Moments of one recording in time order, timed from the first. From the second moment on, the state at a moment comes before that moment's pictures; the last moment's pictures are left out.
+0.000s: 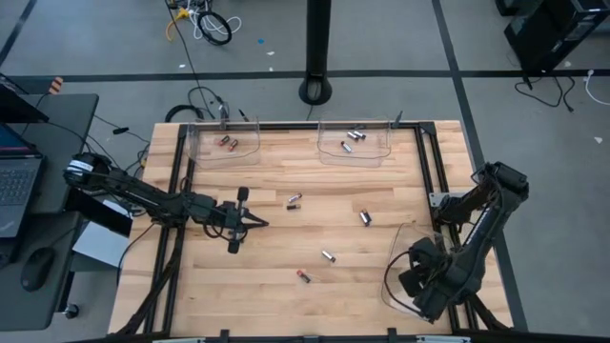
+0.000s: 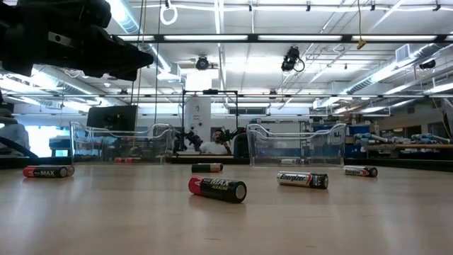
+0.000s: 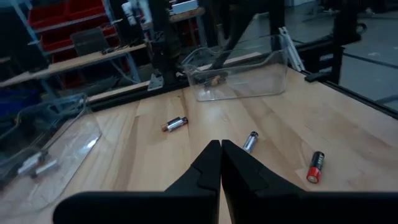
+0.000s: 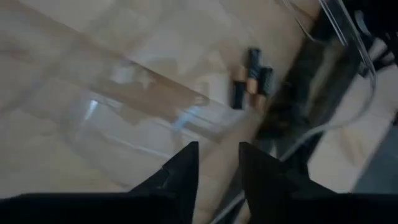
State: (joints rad) left arm -0.24 1.08 0.19 0.79 -0.13 0.19; right arm 0.95 1.59 1.31 -1.49 -0.02 2.08
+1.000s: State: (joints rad) left arm -0.18 1.08 0.37 0.18 -0.01 -0.08; right arm 0.73 1.60 1.38 -1.25 0.57 1.40
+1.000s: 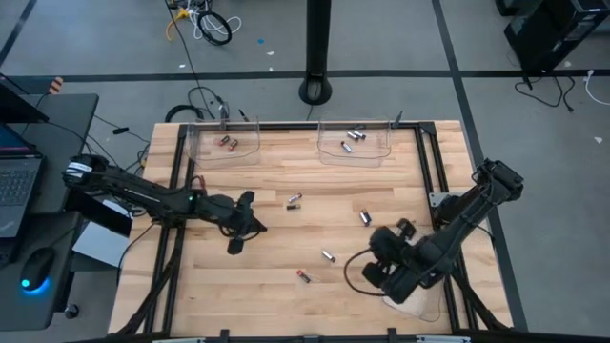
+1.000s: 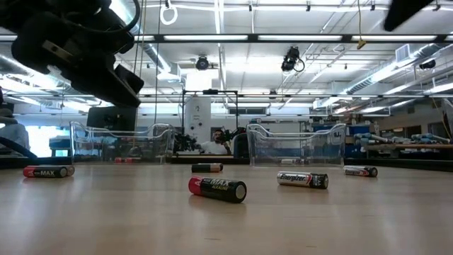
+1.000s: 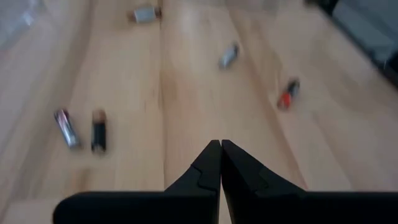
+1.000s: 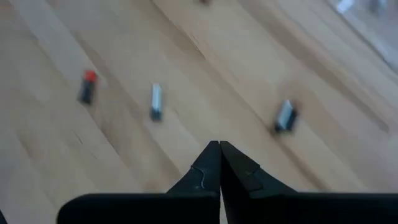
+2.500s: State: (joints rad) left arm -0.44 1.18 0.50 -0.54 -0.12 -0.50; right arm 0.48 1.60 0.97 -0.22 0.60 0.70
